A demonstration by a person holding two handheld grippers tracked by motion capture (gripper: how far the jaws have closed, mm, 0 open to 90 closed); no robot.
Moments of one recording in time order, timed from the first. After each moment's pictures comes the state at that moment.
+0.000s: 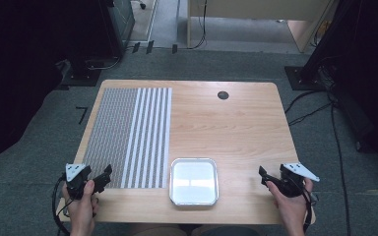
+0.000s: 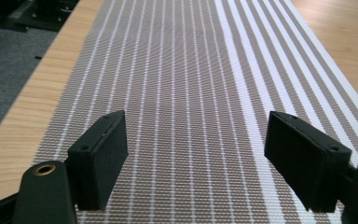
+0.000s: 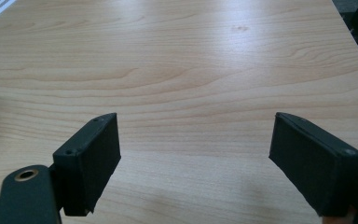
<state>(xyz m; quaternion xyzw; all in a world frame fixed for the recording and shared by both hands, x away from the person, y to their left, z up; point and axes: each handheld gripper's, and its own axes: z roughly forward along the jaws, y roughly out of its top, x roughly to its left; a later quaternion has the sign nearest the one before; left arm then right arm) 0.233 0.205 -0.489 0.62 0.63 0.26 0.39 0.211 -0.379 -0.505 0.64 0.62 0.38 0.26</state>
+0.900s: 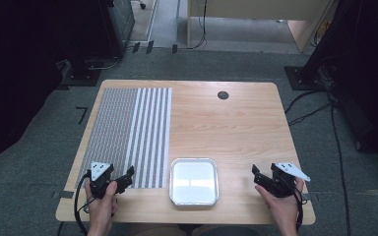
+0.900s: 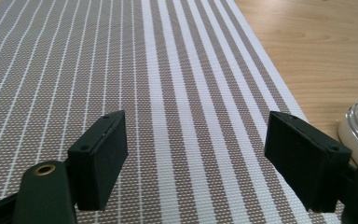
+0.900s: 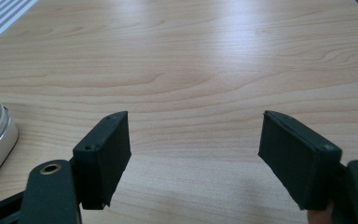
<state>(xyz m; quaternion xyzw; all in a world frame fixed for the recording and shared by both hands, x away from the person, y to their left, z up) 0.232 0.149 -0.487 0.66 0.59 0.23 0.41 0.212 -0.354 -0.501 0.64 0.61 0.39 0.26</state>
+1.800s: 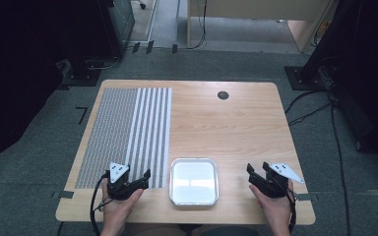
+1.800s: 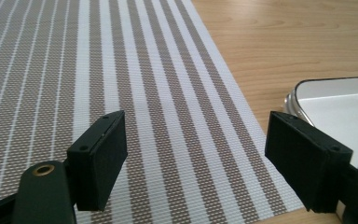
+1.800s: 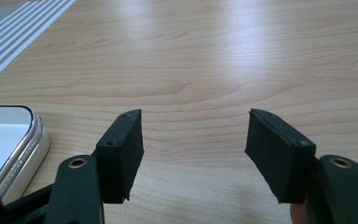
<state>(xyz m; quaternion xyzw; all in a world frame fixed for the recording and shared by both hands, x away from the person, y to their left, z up) 0.226 0.105 -0.489 0.69 0.56 0.21 0.42 0.210 -0.334 -0.500 0.63 0.60 0.42 0.26</state>
